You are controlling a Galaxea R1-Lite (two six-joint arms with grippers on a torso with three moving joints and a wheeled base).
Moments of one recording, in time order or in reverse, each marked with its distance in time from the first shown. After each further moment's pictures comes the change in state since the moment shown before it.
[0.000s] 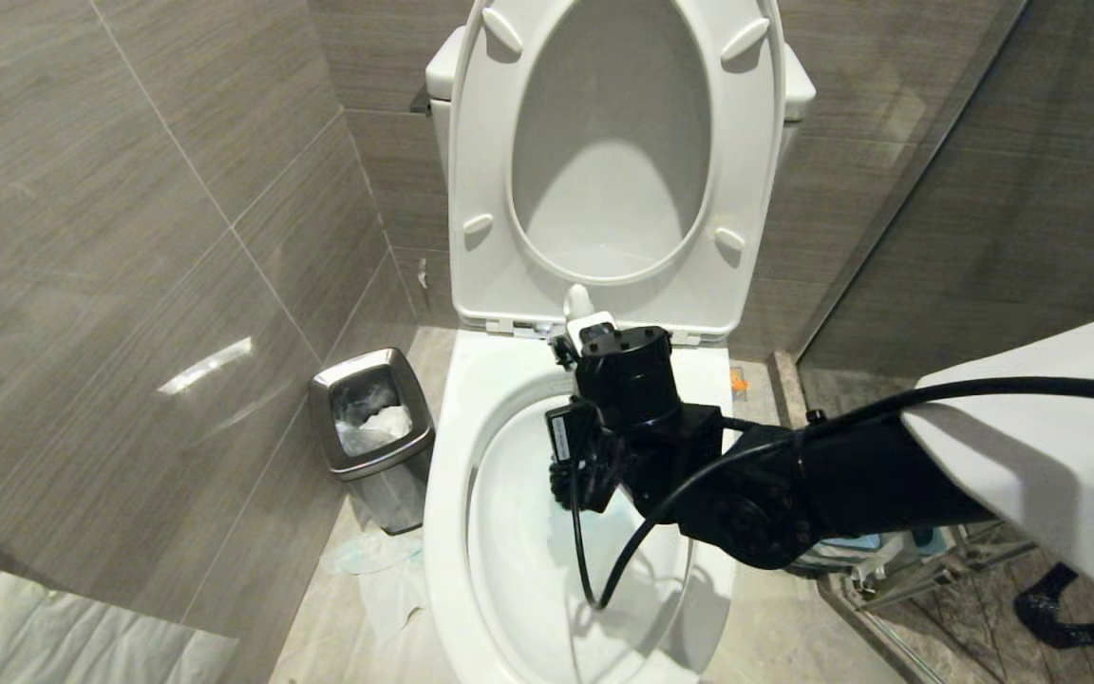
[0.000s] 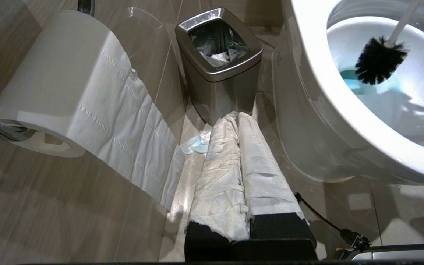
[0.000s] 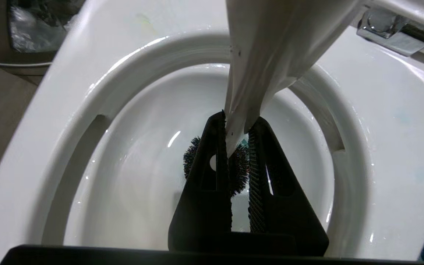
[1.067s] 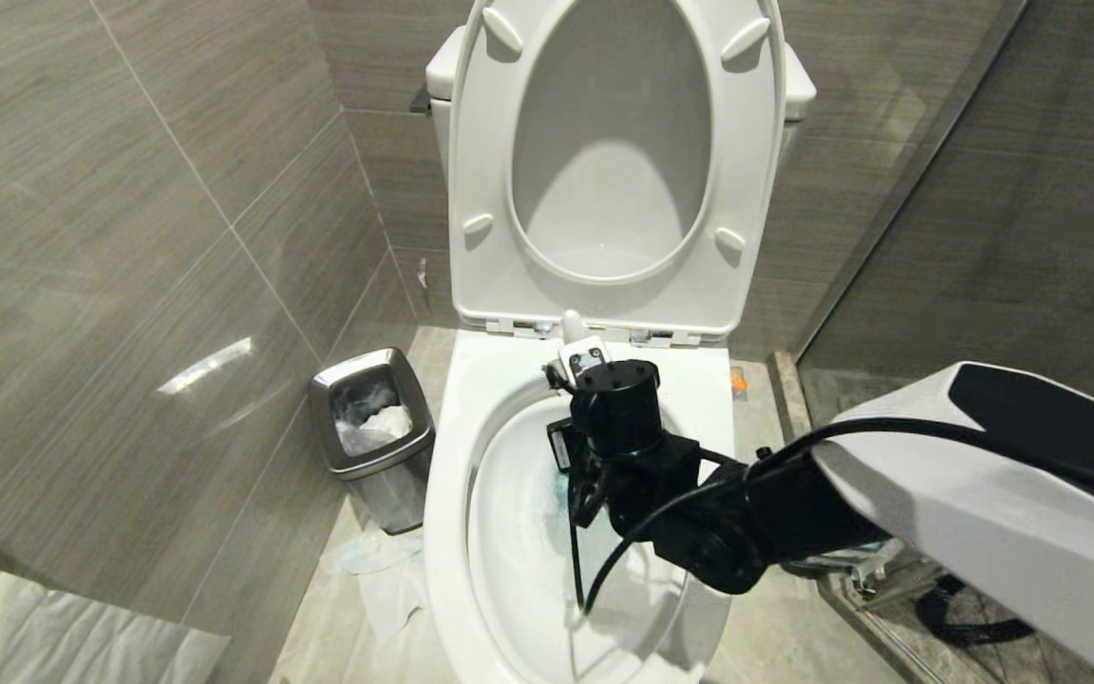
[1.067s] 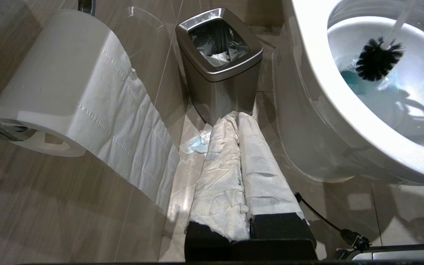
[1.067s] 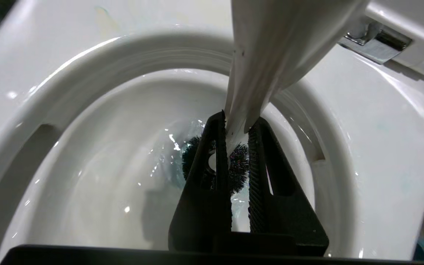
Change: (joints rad) left arm 0.000 0.000 0.000 0.000 0.000 0.000; right arm -0.003 0.077 0.041 -0.203 -0.097 -0.124
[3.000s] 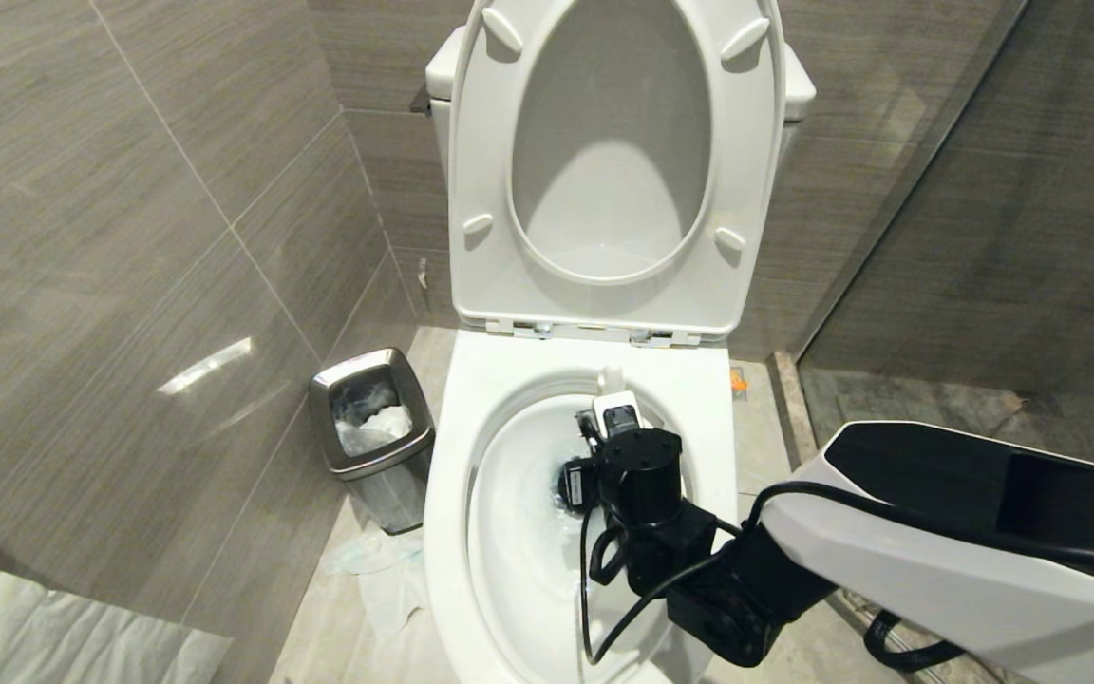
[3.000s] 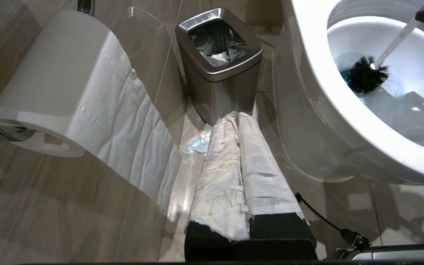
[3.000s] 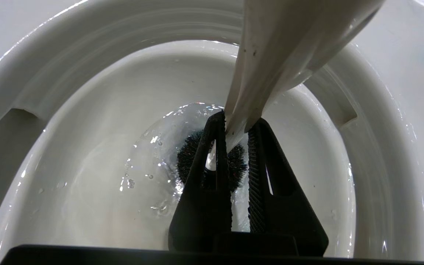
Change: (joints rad) left arm 0.000 0.000 0.000 0.000 0.000 0.000; right arm -0.026 0.130 0.203 -0.419 0.007 0.092
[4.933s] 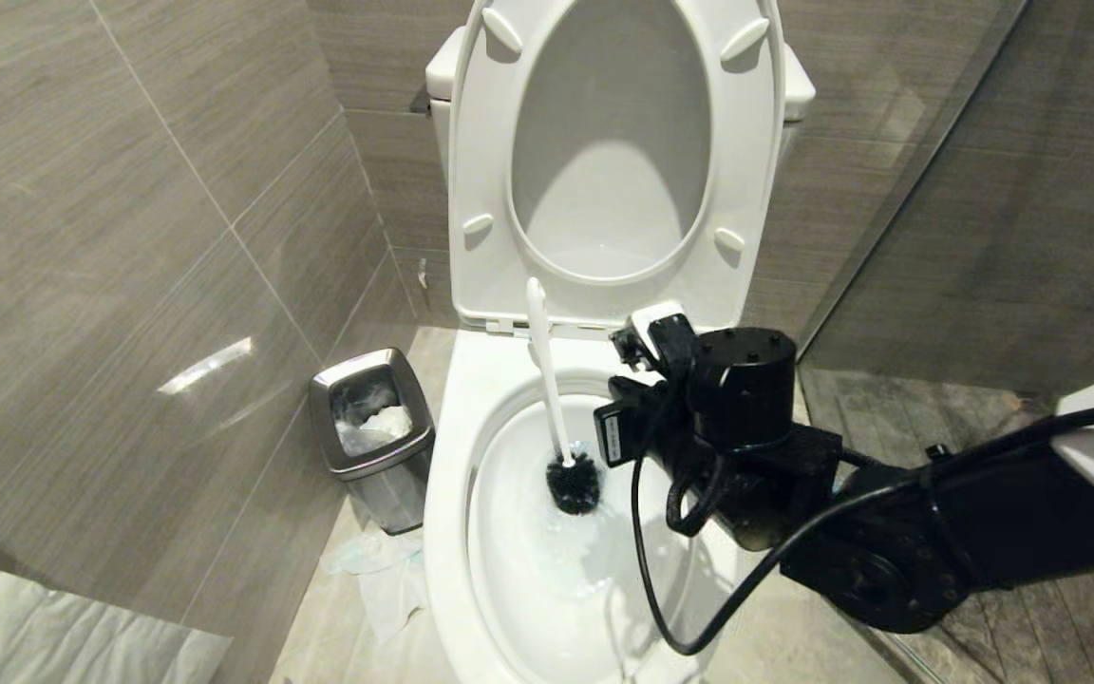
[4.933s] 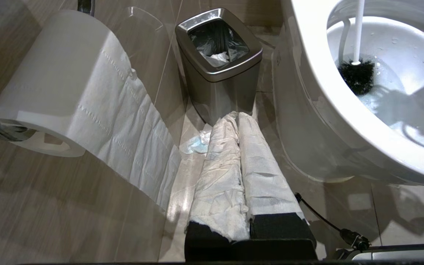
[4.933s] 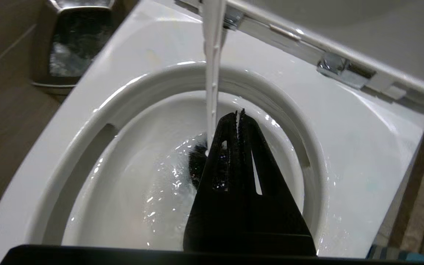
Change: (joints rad) left arm 0.000 0.000 0.000 0.000 0.000 0.000; right arm -0.004 -0.397 0.086 0.302 0.212 -0.083
